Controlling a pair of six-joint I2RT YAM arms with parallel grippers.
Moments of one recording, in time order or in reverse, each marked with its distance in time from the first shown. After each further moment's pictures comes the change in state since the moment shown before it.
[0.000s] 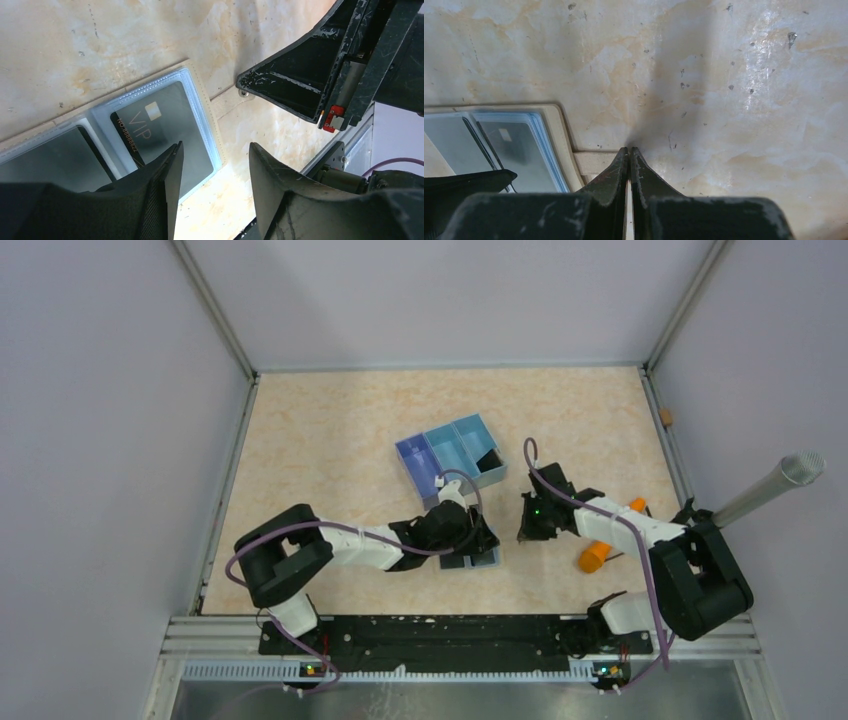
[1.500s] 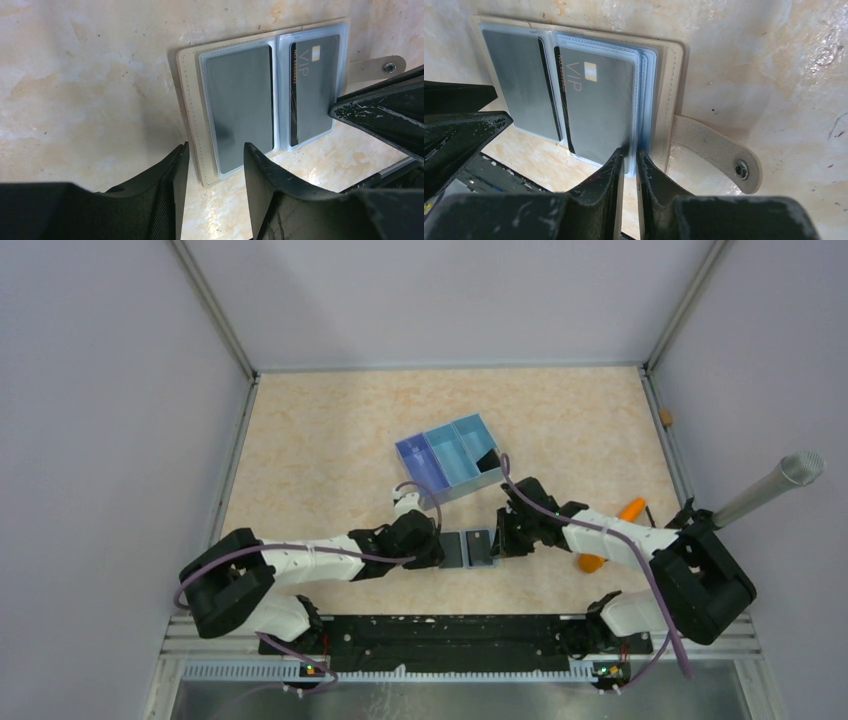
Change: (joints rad) left arm 0.060 -0.299 -0.187 -0.390 -0.099 0.026; right arm 0.195 -0.020 -0.044 0.089 -0.150 0.087
